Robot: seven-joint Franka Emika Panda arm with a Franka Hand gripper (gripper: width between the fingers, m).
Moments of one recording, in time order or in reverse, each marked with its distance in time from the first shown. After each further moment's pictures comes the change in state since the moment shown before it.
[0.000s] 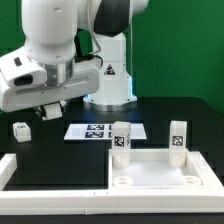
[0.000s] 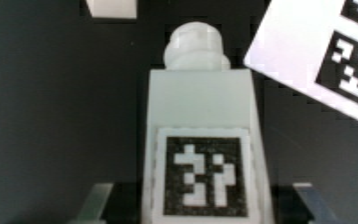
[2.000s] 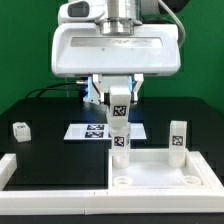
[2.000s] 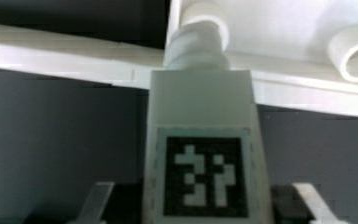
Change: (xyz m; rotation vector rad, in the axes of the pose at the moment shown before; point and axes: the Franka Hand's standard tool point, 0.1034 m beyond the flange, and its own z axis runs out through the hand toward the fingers) arm 0.163 -0.068 -0.142 -0.142 0.913 0.324
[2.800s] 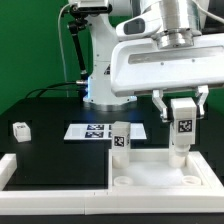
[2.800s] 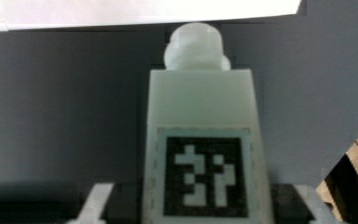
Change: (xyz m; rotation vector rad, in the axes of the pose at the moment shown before) arm 0.053 -0.076 0.024 0.047 0.108 0.156
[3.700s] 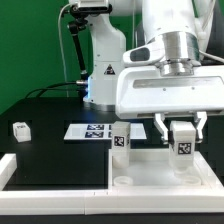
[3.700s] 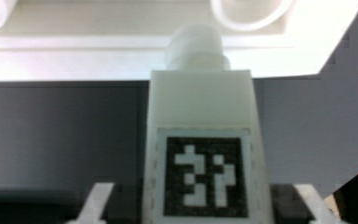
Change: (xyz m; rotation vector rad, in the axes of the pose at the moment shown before) arm -0.040 -0.009 0.029 -0.035 0.093 -0.049
